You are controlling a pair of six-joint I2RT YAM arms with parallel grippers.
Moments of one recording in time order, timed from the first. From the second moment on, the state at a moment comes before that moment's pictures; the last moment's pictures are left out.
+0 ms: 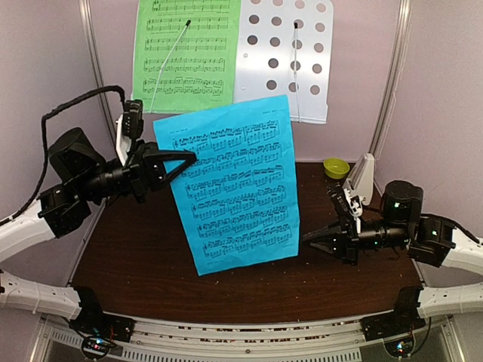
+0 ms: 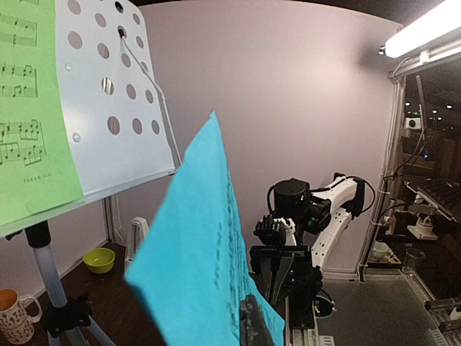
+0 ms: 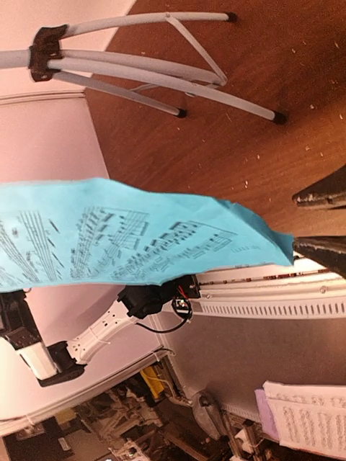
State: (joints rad) left arm -0.86 0.97 0.95 0.26 0.55 -0.22; right arm 0.91 0.77 0.65 -0.12 -0.49 0.14
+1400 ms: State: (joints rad) left arm -0.86 1.10 1.34 -0.06 0.57 -0.12; right arm 0.95 1.02 1.36 -0.15 -0.22 0.23
